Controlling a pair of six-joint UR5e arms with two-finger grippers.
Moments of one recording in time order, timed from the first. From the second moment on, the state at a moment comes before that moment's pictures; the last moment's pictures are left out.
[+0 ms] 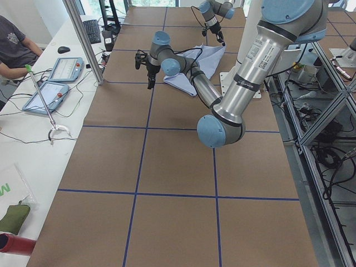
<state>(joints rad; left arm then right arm) -0.85 -2.10 -1.82 -1.72 -1.92 -1.19 0.33 -1.77 2.17 -1.20 2.43 1.50</state>
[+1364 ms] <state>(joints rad) -0.35 -2.05 -1.92 -1.73 -1.85 -1.68 0.80 -1.45 2.12 -1.20 2.38 1.59</state>
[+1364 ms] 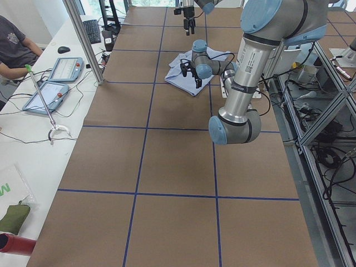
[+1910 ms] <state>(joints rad) -0.29 -2.06 -1.84 -1.73 -1.79 -1.73 0.80 -1.42 2.12 -1.20 2.32 1.59</state>
